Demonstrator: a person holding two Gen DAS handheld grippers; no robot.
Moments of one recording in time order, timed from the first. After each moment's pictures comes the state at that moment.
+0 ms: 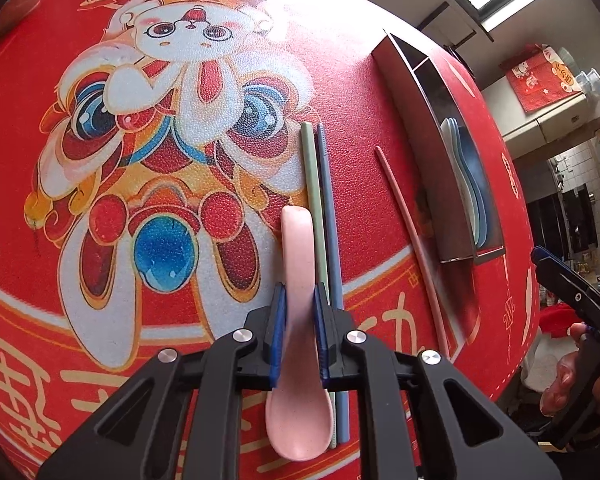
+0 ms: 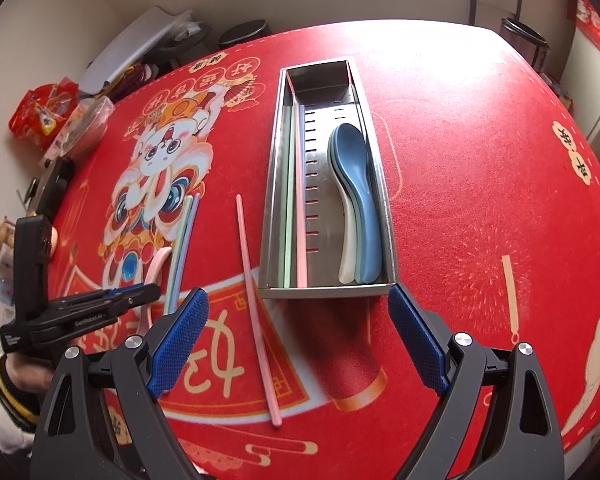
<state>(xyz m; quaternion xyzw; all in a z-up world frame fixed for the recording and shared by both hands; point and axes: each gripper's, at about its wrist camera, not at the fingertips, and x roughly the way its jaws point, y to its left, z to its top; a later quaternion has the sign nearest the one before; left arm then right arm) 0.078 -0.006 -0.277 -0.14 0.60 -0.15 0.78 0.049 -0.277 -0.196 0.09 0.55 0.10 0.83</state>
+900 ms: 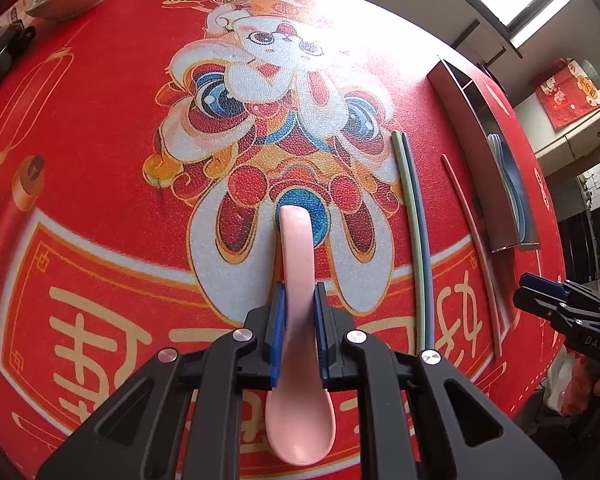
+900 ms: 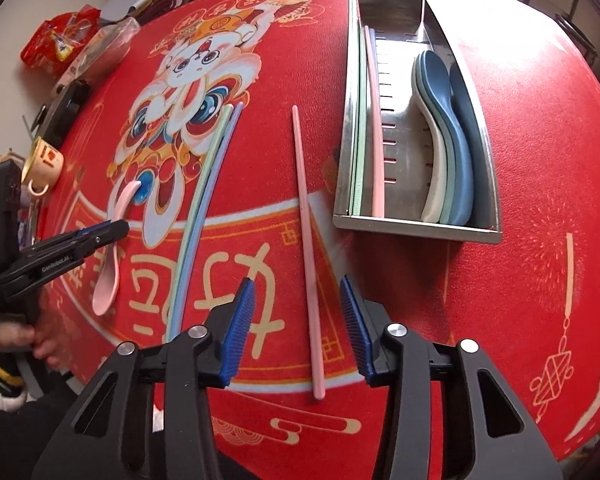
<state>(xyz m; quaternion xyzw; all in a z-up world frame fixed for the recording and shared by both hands) 0.043 0.054 -0.274 -0.13 0.58 -0.08 0.80 0.039 -0.225 -0.238 0.03 0.62 0.16 0.77</state>
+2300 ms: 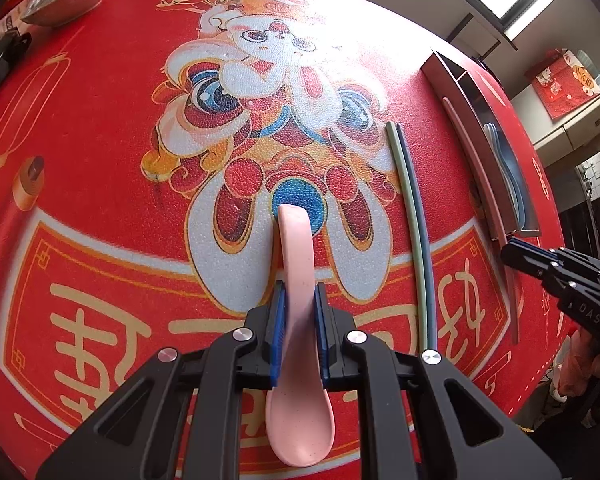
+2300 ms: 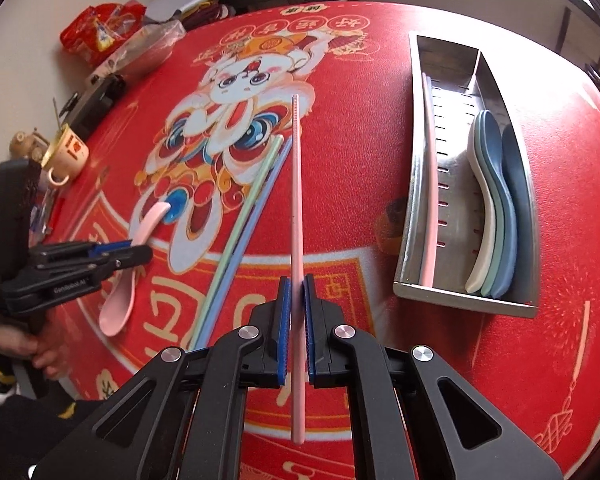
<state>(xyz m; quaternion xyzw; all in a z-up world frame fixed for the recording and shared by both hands) 0.041 0.050 -0.276 -0.11 0.58 -0.09 0.80 0.050 -0.197 -0.227 0.01 0.56 0.21 0.80</state>
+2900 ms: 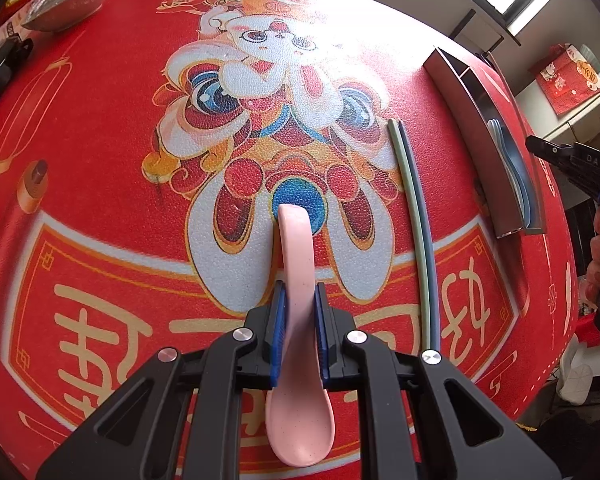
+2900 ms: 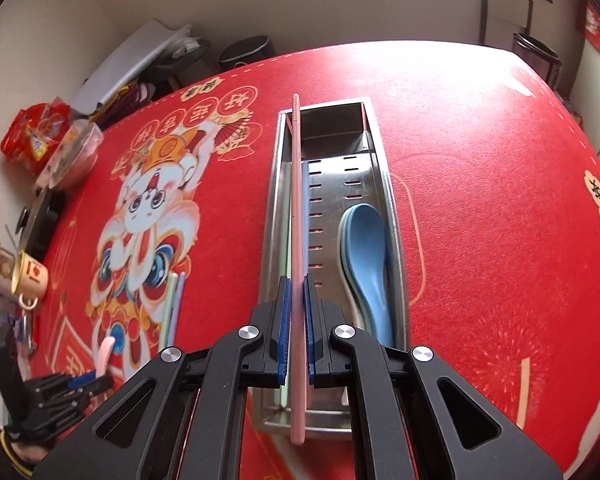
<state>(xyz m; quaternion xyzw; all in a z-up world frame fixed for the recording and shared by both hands) 0.042 0.046 -0.277 -0.10 0.58 -0.08 0.80 0.138 -0.271 -0.210 0.09 0.52 0.10 0.84</state>
